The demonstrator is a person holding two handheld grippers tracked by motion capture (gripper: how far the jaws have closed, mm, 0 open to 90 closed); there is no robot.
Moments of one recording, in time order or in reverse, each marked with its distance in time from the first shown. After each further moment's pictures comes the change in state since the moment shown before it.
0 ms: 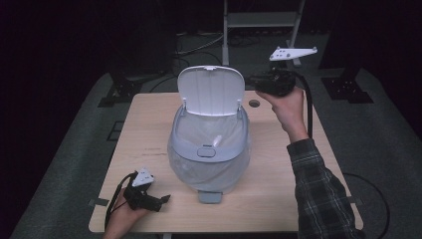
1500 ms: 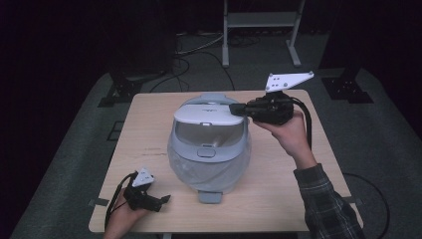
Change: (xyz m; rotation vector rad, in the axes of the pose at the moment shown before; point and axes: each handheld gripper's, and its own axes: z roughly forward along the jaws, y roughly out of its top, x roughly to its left) left arm 0.000 0.000 0.000 -0.001 -0.005 0.003; right arm 0.060 -0.028 -0.014 0.053 0.181 -0.097
